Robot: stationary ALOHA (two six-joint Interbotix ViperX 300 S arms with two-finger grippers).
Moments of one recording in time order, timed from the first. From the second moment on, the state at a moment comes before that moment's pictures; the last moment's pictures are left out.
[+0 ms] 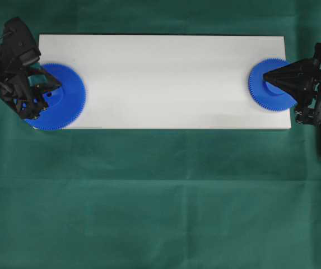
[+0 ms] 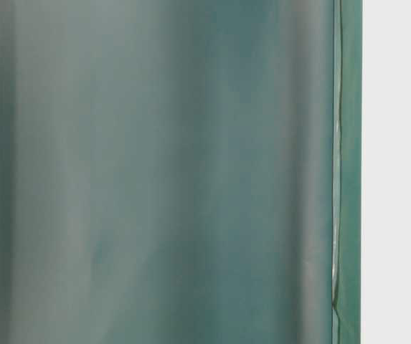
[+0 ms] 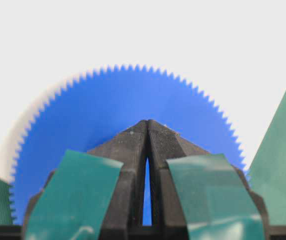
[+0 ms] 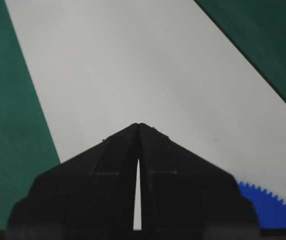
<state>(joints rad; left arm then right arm) 0.37 -0.49 1.12 -0.02 0.19 -0.14 -0.35 -0.86 1.31 -0.57 -0.01 0.91</state>
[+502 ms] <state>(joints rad) 0.33 -0.61 1.03 -0.02 0.25 -0.14 -0.35 -0.86 1.31 -0.57 -0.03 0.91</state>
